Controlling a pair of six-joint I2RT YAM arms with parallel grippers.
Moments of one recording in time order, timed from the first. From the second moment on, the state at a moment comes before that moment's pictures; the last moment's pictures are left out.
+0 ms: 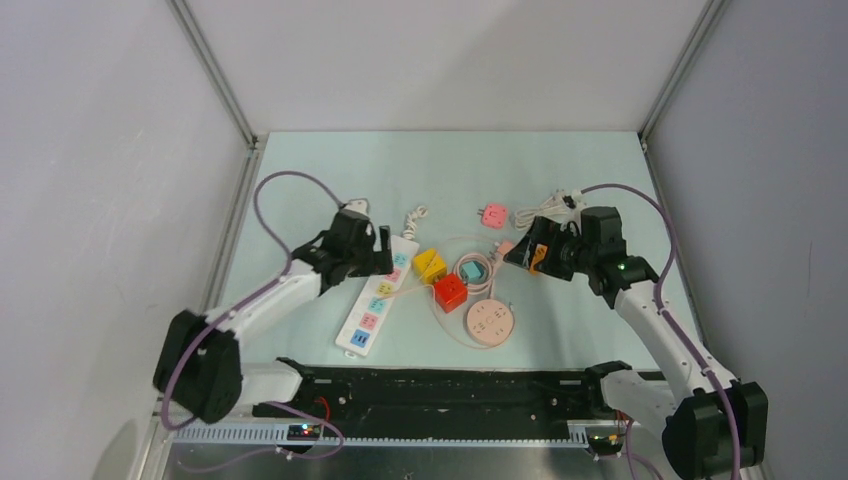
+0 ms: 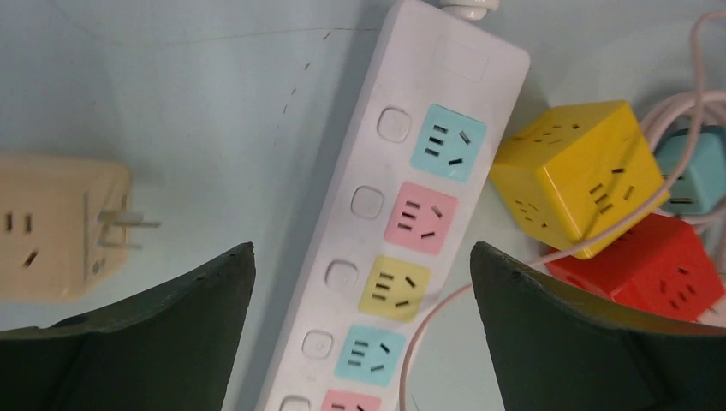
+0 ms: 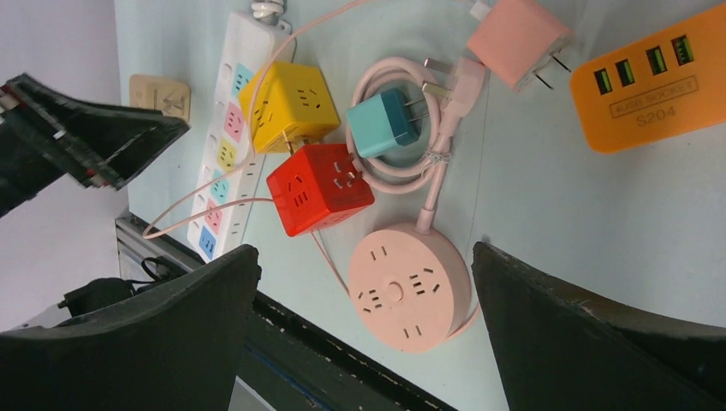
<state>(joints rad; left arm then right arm) -0.46 1.19 0.74 -0.39 -0.12 -0.48 0.22 1.01 0.75 -0.42 -0.43 0.54</state>
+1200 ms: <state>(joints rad) -0.54 1.71 1.01 -0.36 -0.24 -0.20 0.28 1.02 0.66 -0.45 -0.29 0.57</state>
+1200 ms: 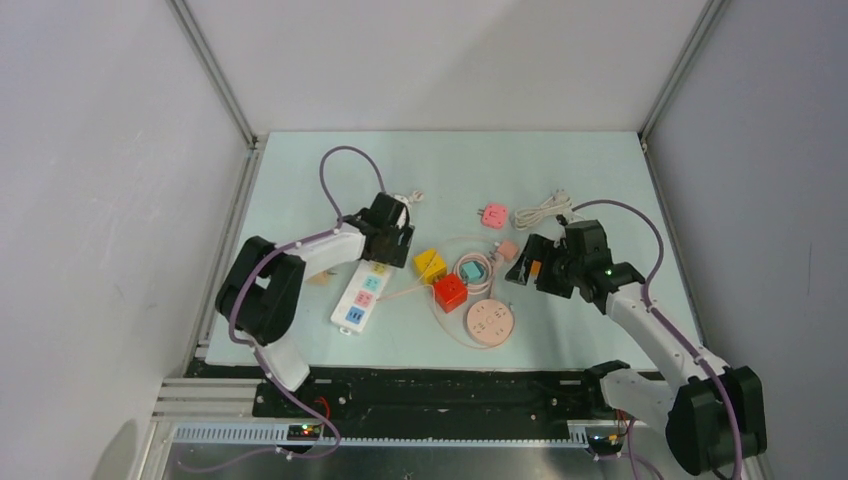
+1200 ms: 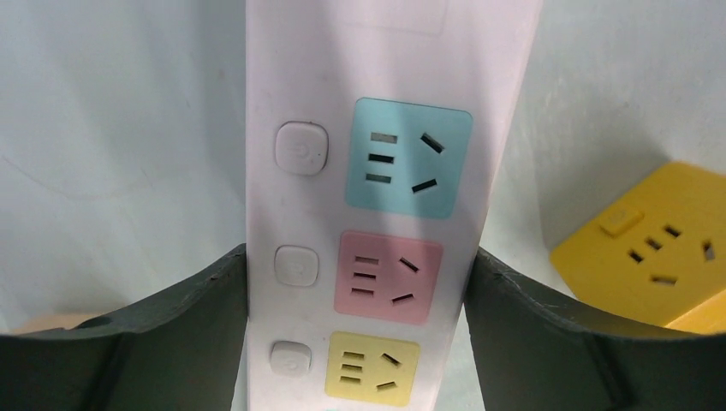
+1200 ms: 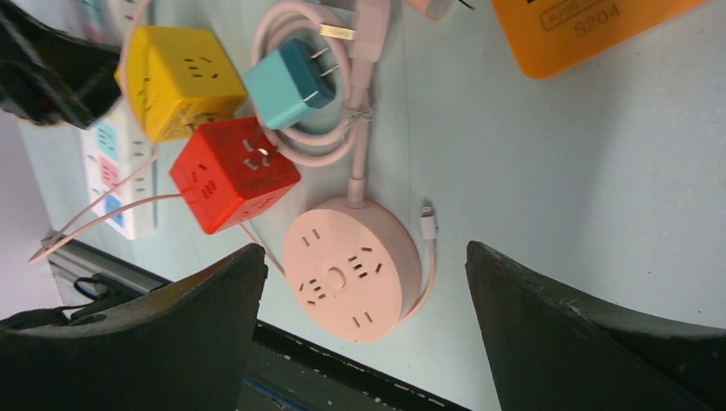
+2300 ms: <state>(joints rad) -0.29 1.57 1.12 -0.34 -0.15 -0.31 0.45 1.15 0.65 -0.39 -0.14 0.57</state>
